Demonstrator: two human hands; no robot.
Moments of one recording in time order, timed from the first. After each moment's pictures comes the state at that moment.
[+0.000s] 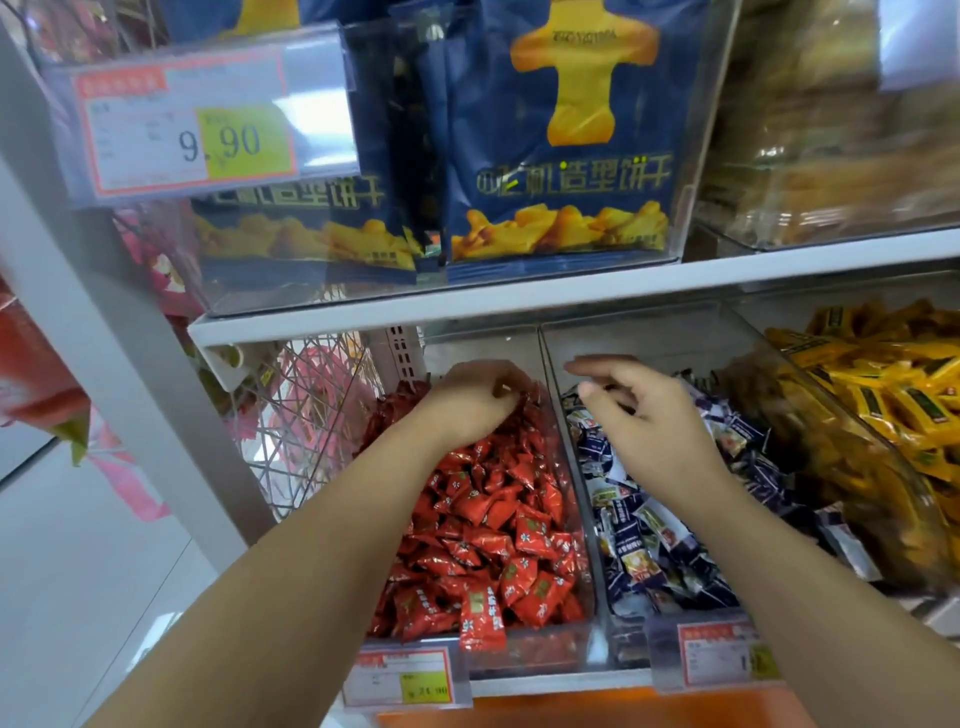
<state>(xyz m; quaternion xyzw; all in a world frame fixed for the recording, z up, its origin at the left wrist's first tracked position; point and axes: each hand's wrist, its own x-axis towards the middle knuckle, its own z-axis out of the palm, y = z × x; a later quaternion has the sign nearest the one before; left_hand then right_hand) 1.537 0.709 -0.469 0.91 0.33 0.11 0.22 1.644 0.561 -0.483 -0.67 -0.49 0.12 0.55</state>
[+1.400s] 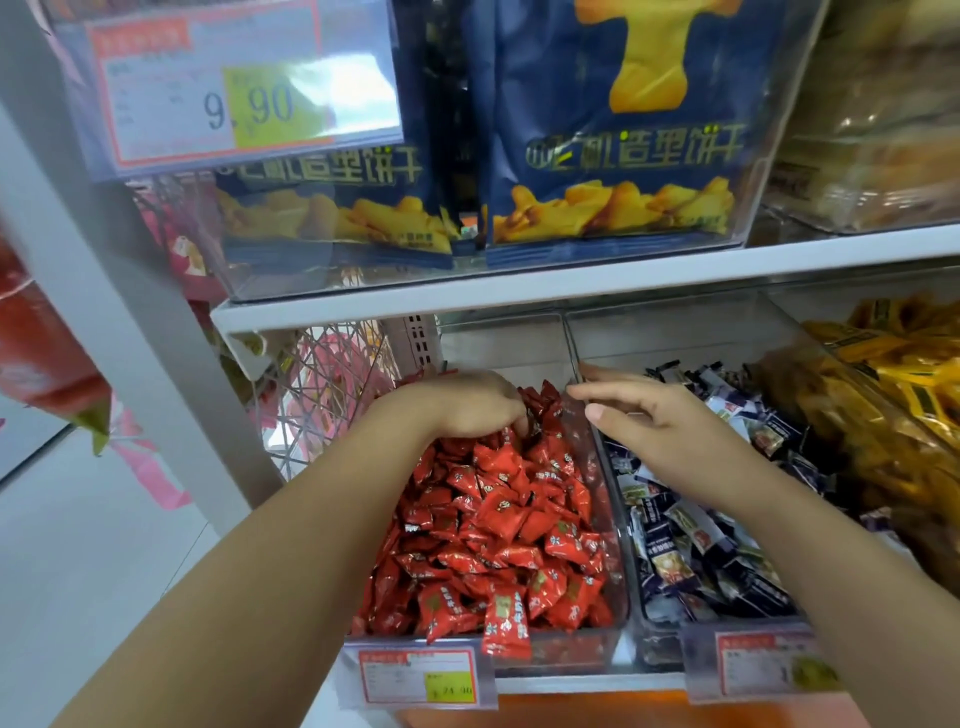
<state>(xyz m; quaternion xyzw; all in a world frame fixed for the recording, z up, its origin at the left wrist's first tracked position) 1.520 0.718 -0.458 0.91 0.34 -0.12 0.21 1.655 0.565 -0.491 -0.66 -0.57 0.22 0.43</state>
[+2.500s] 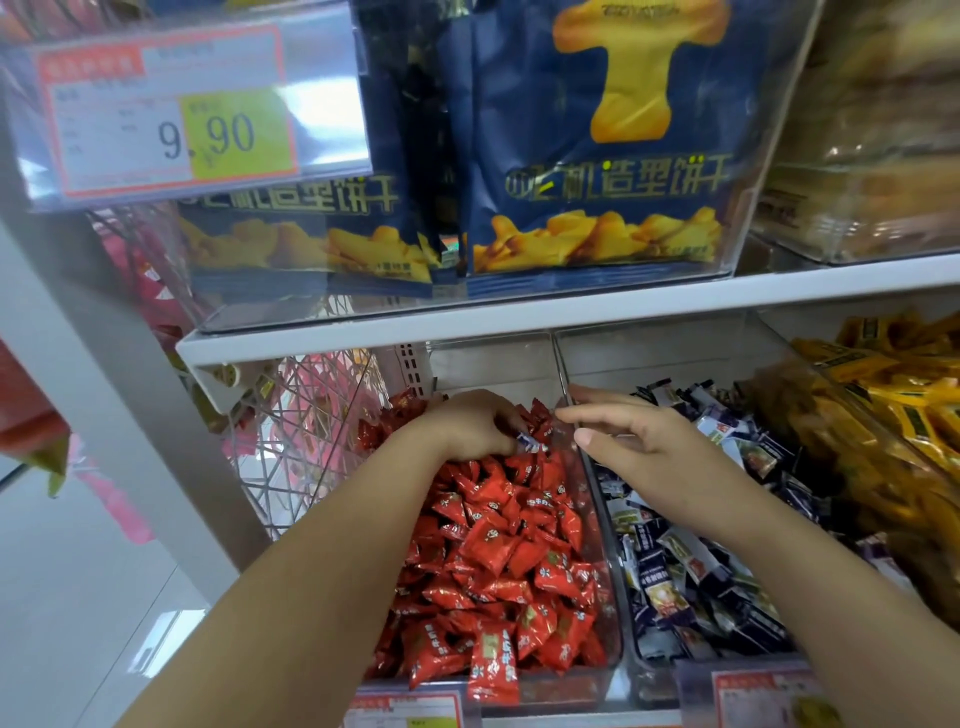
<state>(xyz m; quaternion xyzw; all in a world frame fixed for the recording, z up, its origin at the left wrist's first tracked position) 1.537 0.740 -0.490 0.91 0.35 -0.05 0.20 1.655 0.566 -0.490 -0.67 -0.57 0.22 0.43</state>
